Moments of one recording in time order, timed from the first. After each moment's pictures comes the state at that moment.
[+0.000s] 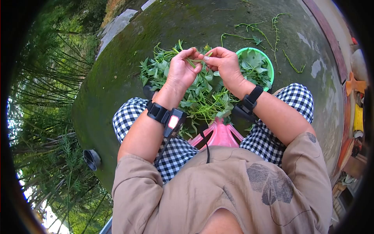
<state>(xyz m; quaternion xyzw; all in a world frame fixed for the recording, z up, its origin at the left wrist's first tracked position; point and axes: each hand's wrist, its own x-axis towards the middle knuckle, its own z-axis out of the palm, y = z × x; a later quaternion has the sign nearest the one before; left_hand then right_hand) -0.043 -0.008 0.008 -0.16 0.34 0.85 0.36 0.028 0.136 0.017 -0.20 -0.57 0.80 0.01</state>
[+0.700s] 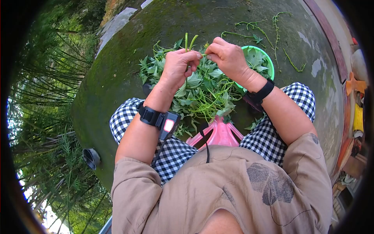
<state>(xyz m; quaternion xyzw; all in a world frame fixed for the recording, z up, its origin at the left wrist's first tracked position) -0.039 -0.020 0.037 -0.01 0.63 0.69 0.36 0.021 0.163 0.024 0.10 -0.91 0.35 0.19</state>
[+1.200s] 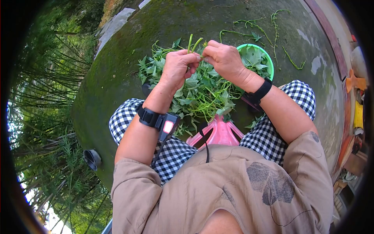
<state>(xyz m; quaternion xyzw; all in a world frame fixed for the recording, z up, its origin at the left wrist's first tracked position) -0.032 -0.016 0.042 -0.02 0.63 0.69 0.36 0.024 0.158 0.020 0.12 -0.92 0.34 0.18</state>
